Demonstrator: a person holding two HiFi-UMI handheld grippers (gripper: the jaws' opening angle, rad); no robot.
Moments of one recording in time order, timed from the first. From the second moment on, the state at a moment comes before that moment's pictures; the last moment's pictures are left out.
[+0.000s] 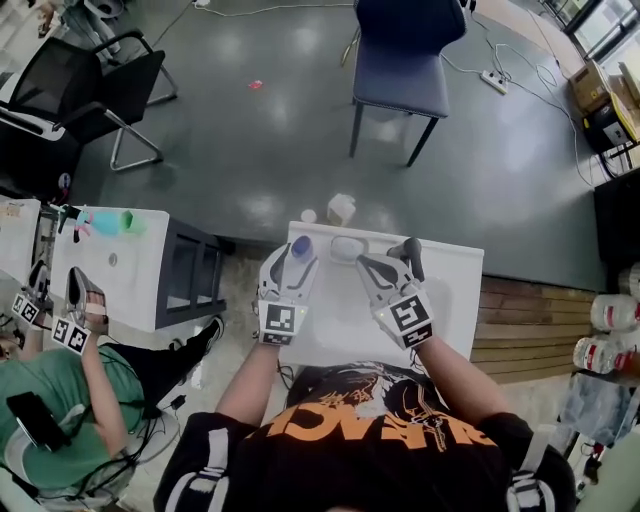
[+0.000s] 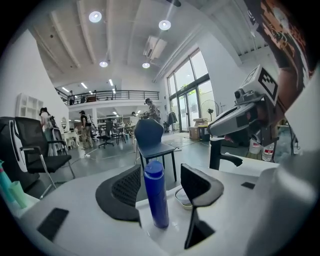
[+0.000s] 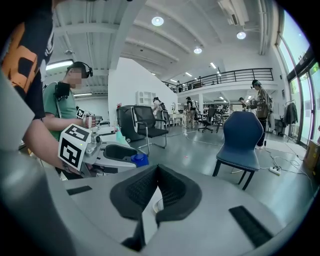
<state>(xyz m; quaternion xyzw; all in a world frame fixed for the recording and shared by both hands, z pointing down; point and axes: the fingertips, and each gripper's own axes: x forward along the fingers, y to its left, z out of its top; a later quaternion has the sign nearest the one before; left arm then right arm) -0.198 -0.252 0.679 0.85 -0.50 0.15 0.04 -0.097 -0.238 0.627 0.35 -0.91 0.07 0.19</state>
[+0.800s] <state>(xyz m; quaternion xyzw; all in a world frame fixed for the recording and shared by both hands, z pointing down) -0.141 -0.185 0.577 0.89 -0.44 0.12 0.01 -0.050 -0.193 0.564 0.40 -0.91 0.06 0.12</state>
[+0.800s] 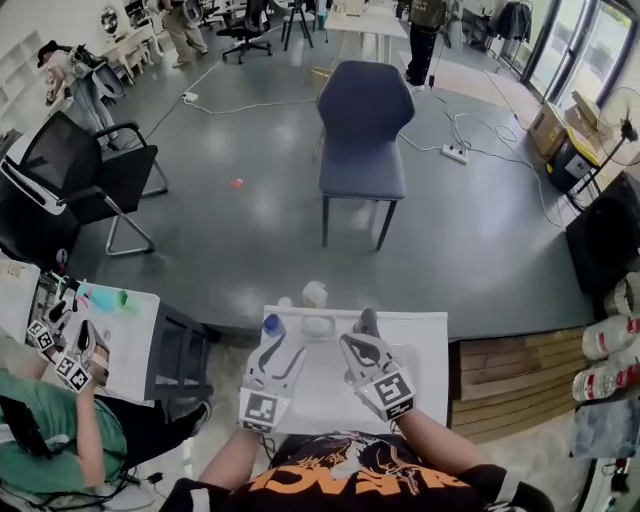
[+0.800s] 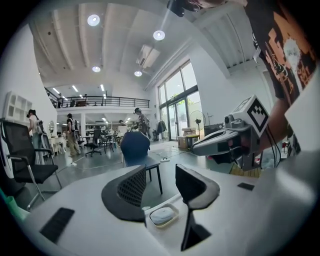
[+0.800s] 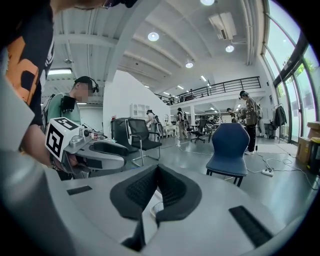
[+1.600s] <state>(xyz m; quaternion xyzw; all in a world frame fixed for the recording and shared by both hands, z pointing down) -0.060 -0.112 0.514 0.91 -0.41 0.03 0.00 0.029 -0.126 0.519 0.44 -0.90 0.03 0.08</state>
